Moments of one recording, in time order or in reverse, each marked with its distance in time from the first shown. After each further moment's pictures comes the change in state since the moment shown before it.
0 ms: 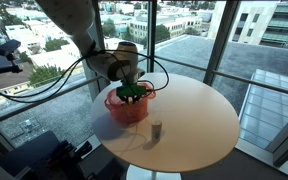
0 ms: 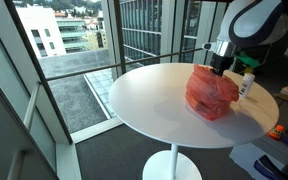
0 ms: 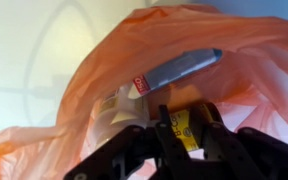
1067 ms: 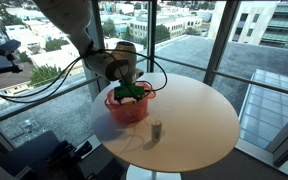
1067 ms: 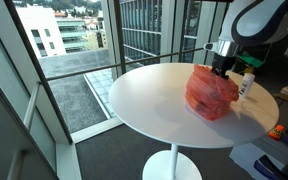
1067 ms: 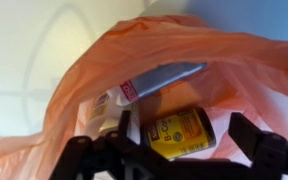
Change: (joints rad) arm 0.004 -0.022 0.001 -0.026 0.000 -0.014 0.012
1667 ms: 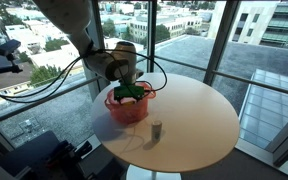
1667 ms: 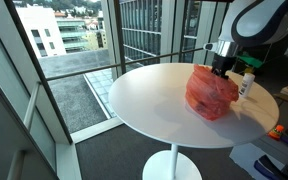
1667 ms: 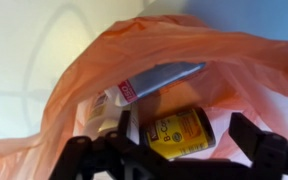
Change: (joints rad) arm 0.001 0.001 0.001 0.000 0.000 0.000 0.007
